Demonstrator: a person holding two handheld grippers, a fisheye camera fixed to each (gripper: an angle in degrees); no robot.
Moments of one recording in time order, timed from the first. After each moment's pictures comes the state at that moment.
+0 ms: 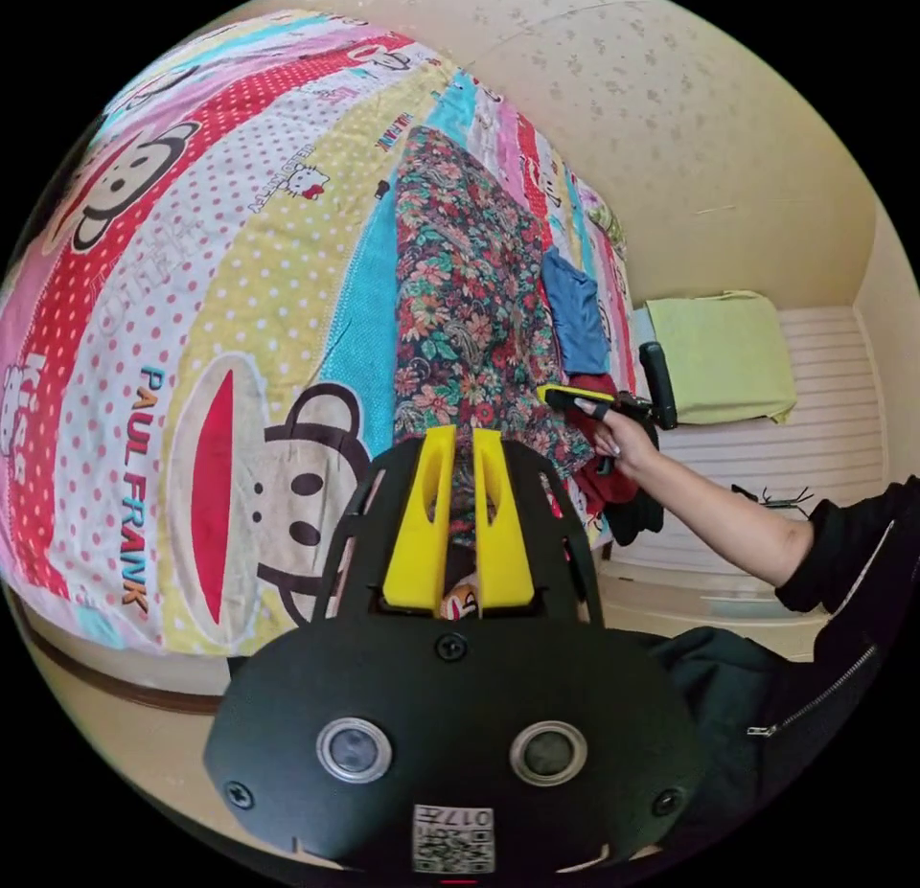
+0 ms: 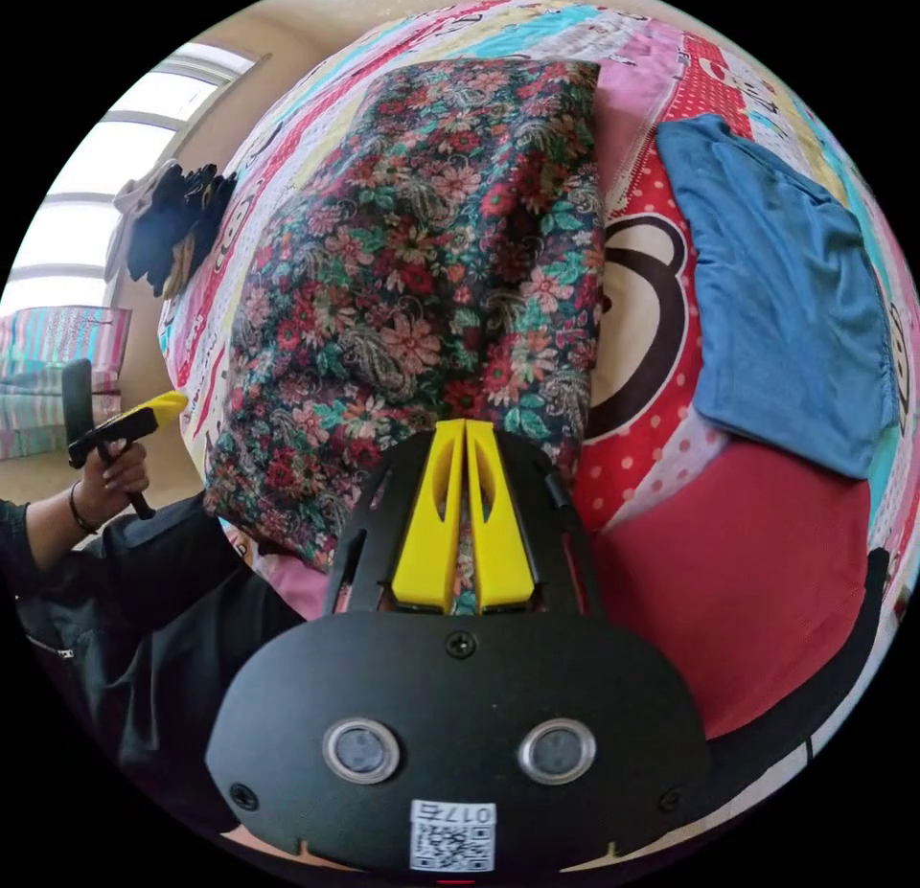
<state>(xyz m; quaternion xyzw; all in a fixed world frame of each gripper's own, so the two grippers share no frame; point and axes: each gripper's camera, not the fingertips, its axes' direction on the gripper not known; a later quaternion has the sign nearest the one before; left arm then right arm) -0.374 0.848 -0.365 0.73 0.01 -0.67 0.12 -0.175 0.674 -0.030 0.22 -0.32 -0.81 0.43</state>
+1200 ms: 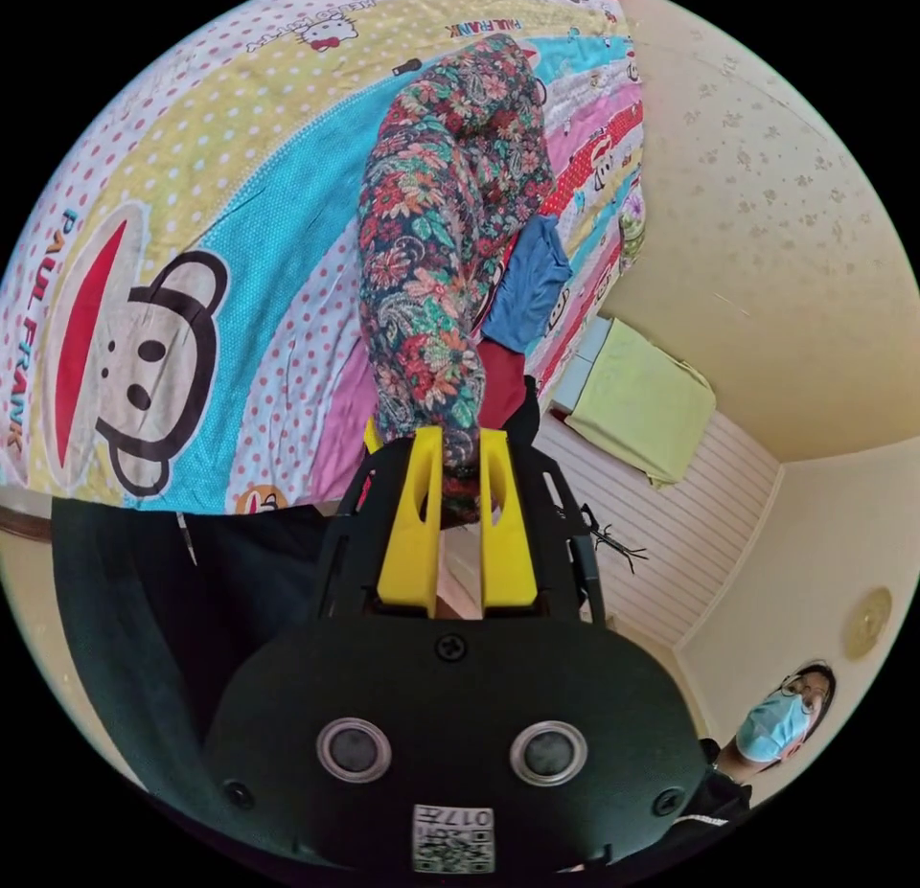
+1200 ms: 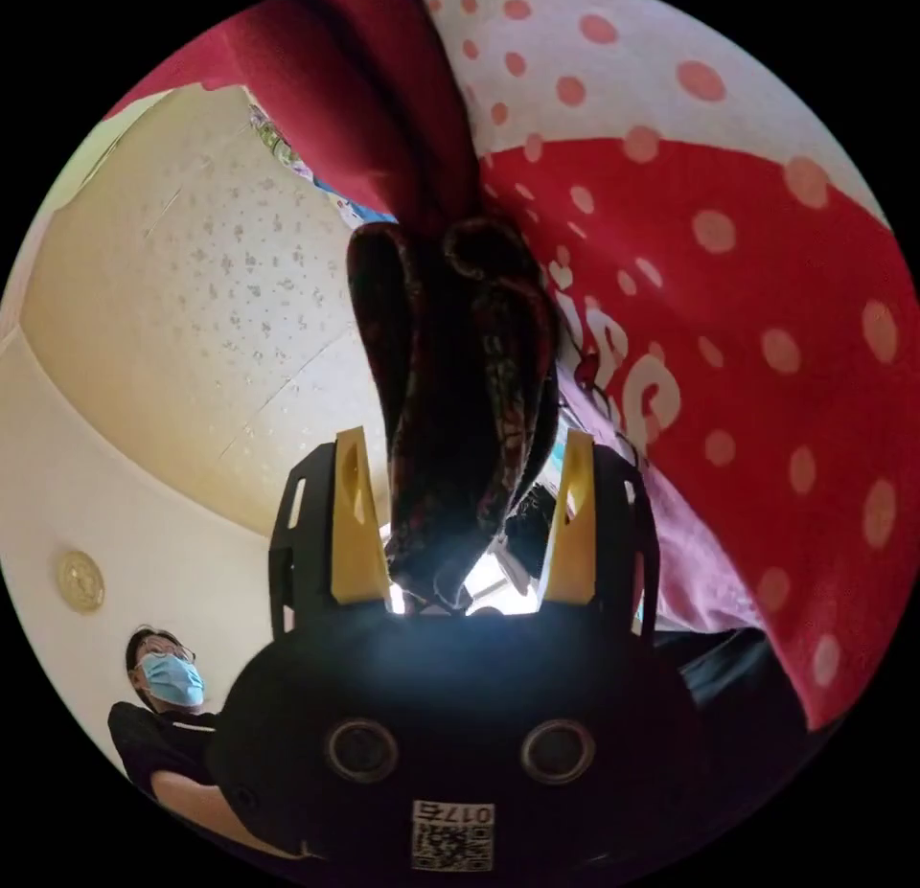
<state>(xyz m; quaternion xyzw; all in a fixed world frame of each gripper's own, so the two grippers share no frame) -0.388 0.979 -0.426 0.78 0.30 -0.55 0.08 -0.111 0.489 0.121 -0.39 -0.82 -0.27 0.33</state>
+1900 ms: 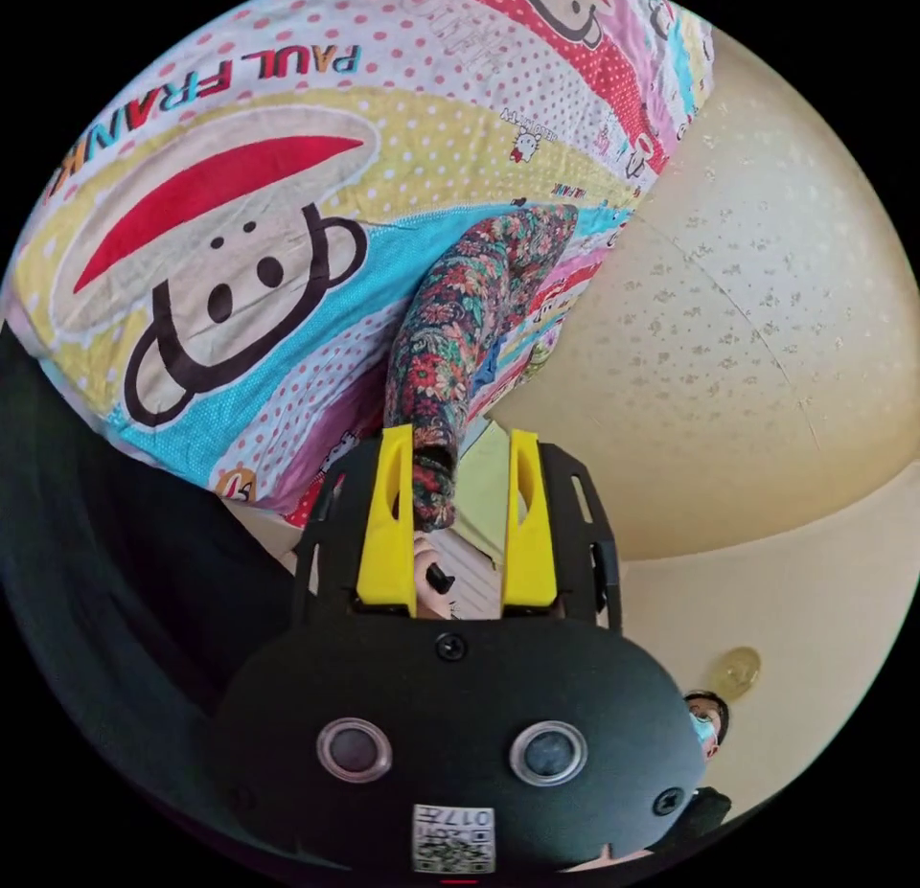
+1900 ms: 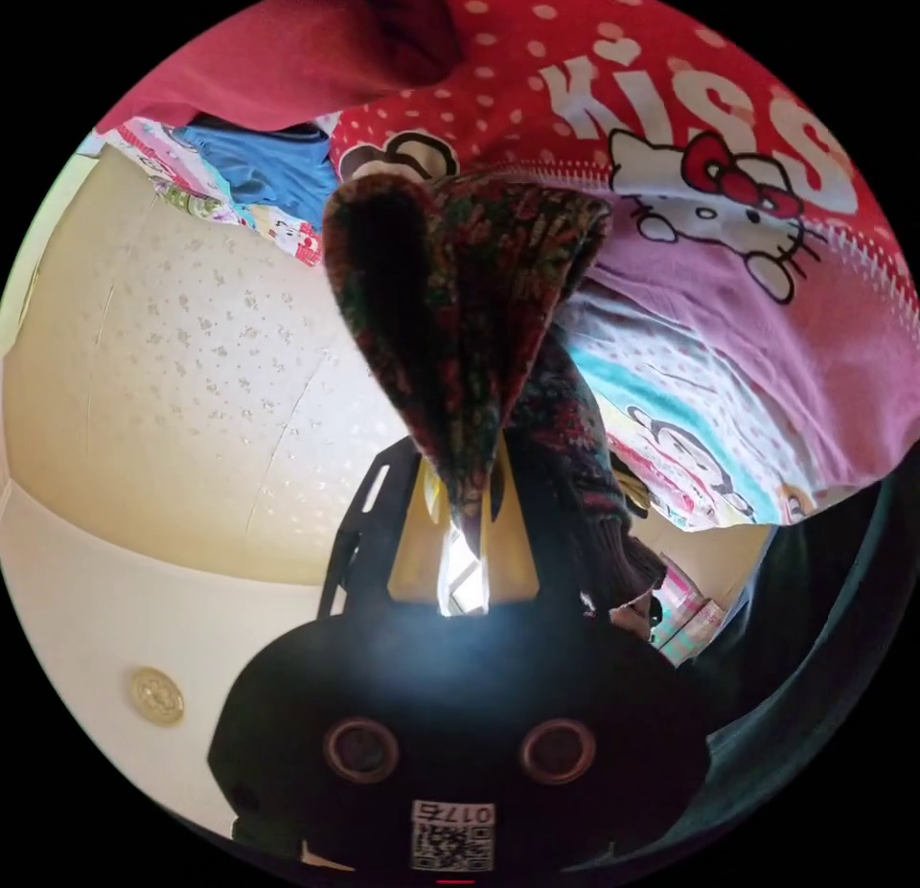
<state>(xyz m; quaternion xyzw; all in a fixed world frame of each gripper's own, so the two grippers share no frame) -0.376 0.922 -0.301 0.86 0.33 -0.35 -0.18 -0.084 0.486 0.048 -0.53 -0.74 -0.22 0.35</state>
